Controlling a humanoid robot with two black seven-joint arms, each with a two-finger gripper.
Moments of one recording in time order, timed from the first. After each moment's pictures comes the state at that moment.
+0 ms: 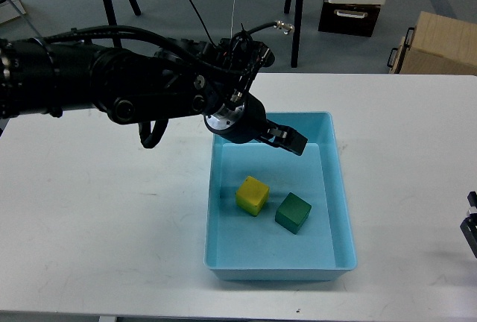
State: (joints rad) left arm -1.72 0.05 0.51 -1.05 0.53 -0.47 -0.05; right arm -0.53 -0.15 1.73 1.53 0.31 0.49 -0.17
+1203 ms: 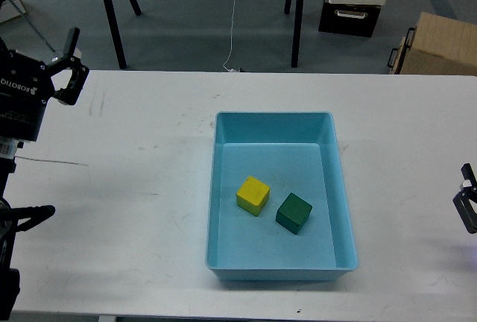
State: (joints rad) left arm -0.03 0.05 -1.60 -1.57 0.45 -0.48 -0.11; right arm -0.45 -0.15 1.69 1.58 0.28 0.49 -0.16
